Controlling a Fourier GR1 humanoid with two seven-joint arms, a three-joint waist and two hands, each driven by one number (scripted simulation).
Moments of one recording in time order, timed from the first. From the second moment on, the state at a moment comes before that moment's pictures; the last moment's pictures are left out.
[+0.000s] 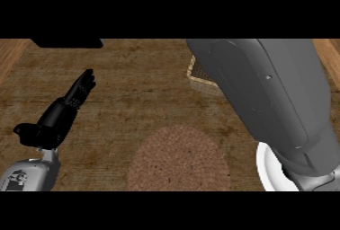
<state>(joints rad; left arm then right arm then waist) -0.18 0.24 -0.01 -1.59 0.00 -0.15 0.04 -1.39 -0.10 0.11 -1.21 0.97 -0.24 1.10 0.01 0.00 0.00</state>
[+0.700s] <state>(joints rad) -0.16 0.23 0.00 -1.57 -0.02 -0.17 0.00 -1.14 -0.15 0.02 -1.23 0.96 -0.29 0.95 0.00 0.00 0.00</state>
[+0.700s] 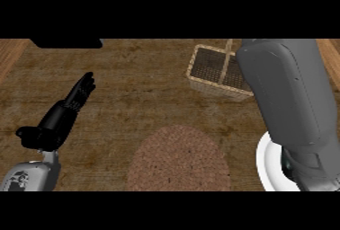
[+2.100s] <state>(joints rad) -0.16 0.23 0.05 -1.58 -0.03 -0.20 0.01 -1.11 -0.23 -0.19 -1.19 0.79 -0.54 0.68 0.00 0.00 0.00</state>
